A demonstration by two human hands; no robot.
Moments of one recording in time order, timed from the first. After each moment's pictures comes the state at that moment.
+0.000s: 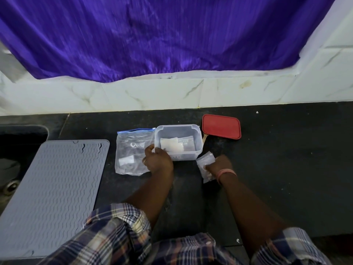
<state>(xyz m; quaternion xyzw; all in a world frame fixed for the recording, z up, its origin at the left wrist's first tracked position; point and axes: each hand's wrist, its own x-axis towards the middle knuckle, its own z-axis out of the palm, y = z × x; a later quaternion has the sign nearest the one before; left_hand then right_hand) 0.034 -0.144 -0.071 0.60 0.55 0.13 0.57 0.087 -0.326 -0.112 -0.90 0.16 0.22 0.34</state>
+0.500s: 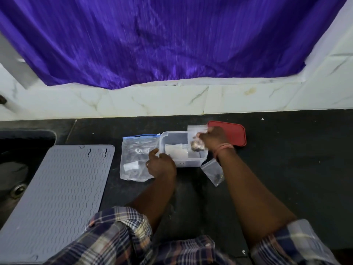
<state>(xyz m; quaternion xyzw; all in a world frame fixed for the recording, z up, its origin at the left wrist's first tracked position) 0.039 -0.135 -0.070 0.63 0.55 0.10 0.54 0.139 -0.269 -0.024 -0.85 0.06 0.15 0.51</state>
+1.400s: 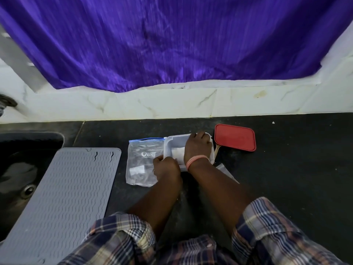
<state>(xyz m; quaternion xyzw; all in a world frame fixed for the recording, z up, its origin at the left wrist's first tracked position) 0.052 -0.127 -0.072 0.51 0.59 0.11 0.62 0.124 -0.180 -0.072 -1.00 -0.07 0.01 0.00</state>
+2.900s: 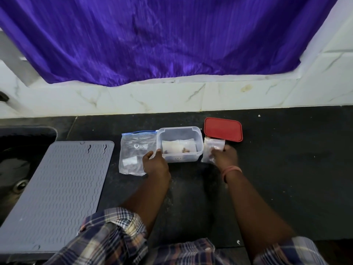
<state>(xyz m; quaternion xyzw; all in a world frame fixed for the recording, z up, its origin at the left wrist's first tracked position) 0.020 -0.136 -0.079 0.44 0.56 0.18 0.68 0.091 -0.324 -0.079 -0.76 0.20 0.10 0.60</state>
